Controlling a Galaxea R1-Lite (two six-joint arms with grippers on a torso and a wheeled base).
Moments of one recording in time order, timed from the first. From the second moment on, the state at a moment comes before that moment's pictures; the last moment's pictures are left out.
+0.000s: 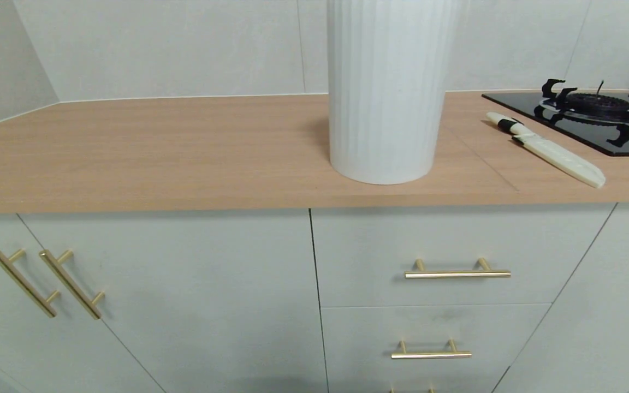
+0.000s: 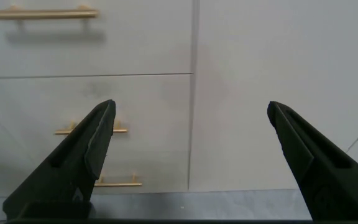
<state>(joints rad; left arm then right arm) 0.00 0.00 0.00 0.00 -0.04 0.01 0.00 0.00 0.00 0.00 -0.03 -0.01</state>
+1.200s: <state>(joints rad) 0.00 0.00 0.00 0.00 -0.04 0.01 0.00 0.00 0.00 0.00 -0.03 -0.01</state>
